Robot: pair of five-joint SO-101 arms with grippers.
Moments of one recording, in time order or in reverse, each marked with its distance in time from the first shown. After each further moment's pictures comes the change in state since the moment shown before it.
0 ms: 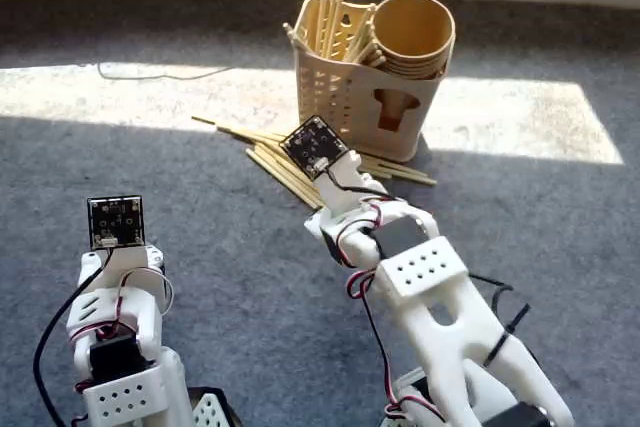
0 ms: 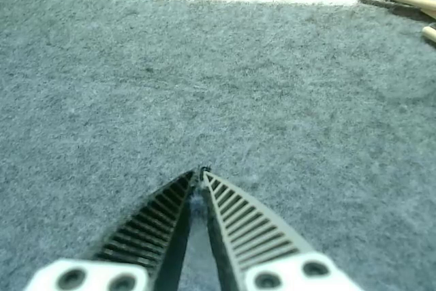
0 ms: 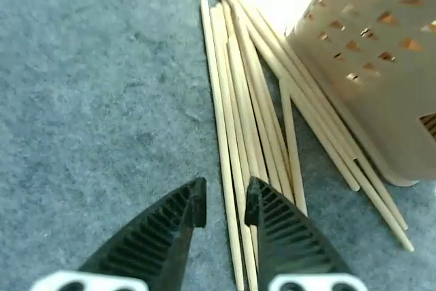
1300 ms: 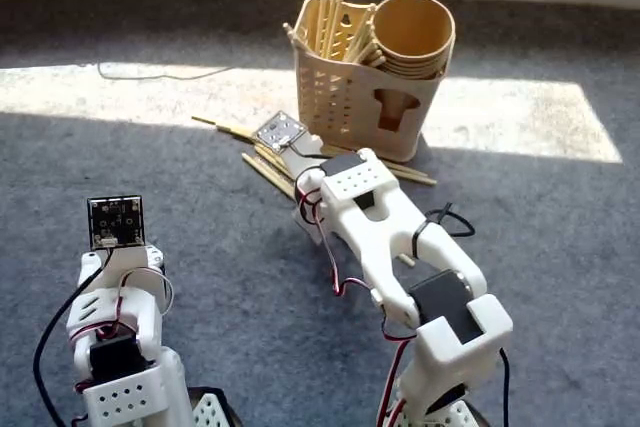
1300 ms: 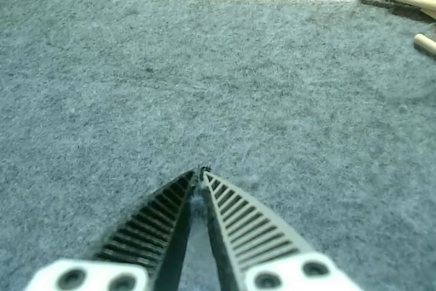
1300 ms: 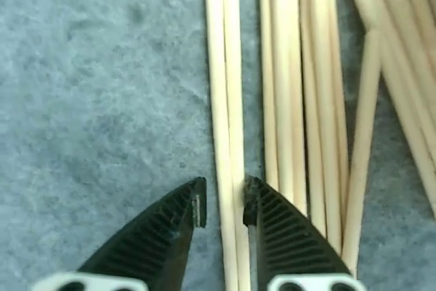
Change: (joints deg) left arm 0.0 0.0 0.0 0.0 0.0; right arm -0.3 41.2 -27.4 10.1 3.7
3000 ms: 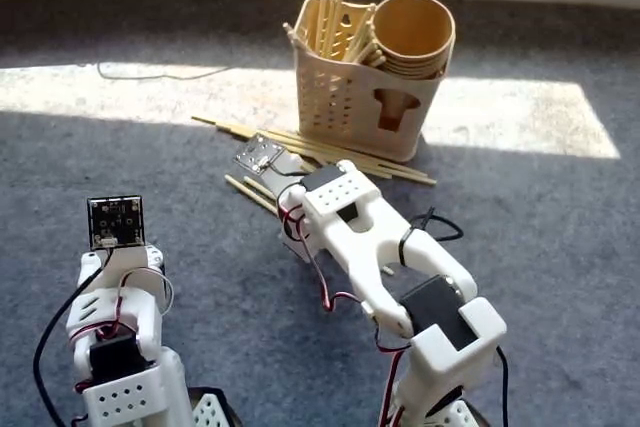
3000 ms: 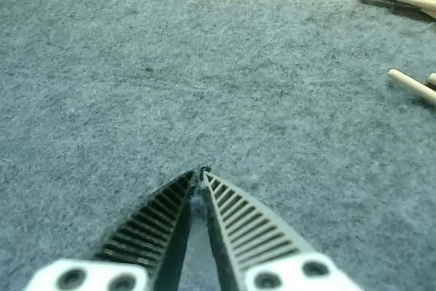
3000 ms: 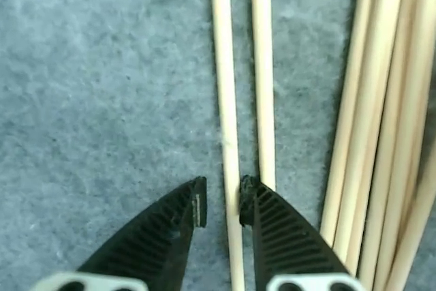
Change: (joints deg) left arm 0.0 0.0 0.0 0.0 0.0; right arm -4.7 -0.3 2.1 1.6 0.1
